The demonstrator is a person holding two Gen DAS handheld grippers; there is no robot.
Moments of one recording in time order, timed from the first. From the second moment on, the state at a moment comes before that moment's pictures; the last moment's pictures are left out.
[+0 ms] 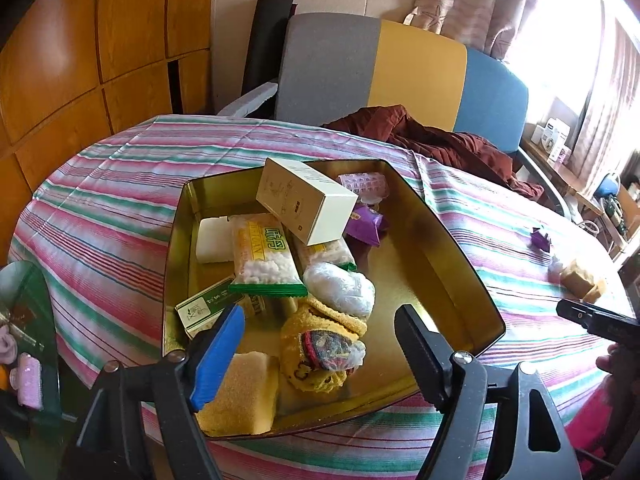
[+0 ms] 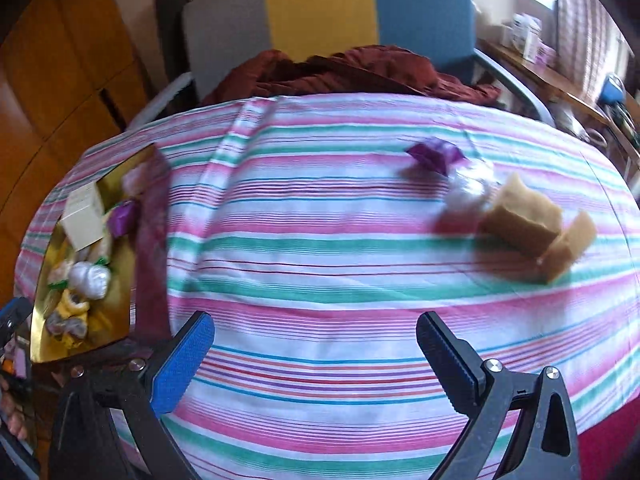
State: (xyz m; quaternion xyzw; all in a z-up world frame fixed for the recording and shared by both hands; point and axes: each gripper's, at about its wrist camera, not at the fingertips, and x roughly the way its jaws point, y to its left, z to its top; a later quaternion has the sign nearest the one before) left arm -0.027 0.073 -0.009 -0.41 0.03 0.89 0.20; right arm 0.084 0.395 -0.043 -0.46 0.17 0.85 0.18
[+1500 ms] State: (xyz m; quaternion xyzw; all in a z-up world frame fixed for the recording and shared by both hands) left arm -0.004 0.258 0.019 -0.37 0.16 0.84 0.36; right arm 0.172 0.602 -0.021 -0.34 0.31 0.78 0.42
